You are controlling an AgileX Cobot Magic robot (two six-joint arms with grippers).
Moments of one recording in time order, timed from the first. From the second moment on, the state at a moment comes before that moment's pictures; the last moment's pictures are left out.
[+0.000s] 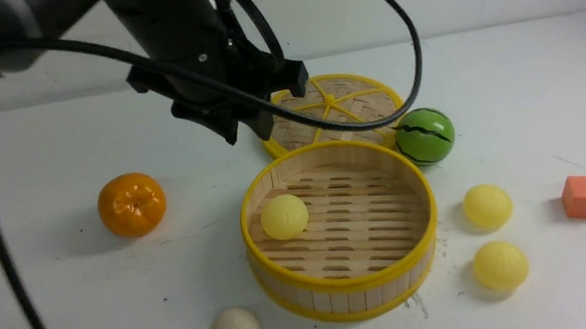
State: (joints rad) right arm 0.01 -0.01 0.01 0.05 0.41 0.13; left arm -0.54 1.82 -1.88 0.00 1.23 -0.16
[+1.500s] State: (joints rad) right arm 0.01 -0.01 0.01 0.05 0.41 0.13; left arm -0.54 1.83 -1.18 0.04 0.76 -0.14
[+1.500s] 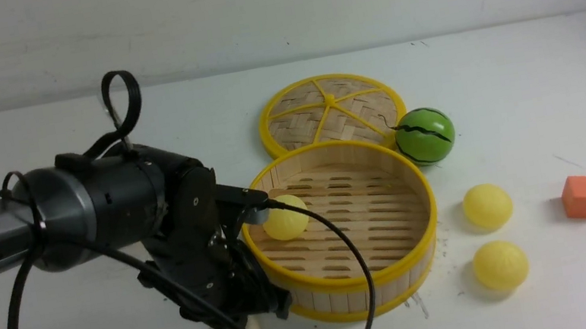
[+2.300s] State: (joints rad) right arm 0.01 -0.01 0.01 0.05 0.41 0.13; left arm -0.66 2.07 -1.73 0.01 0.92 -0.05
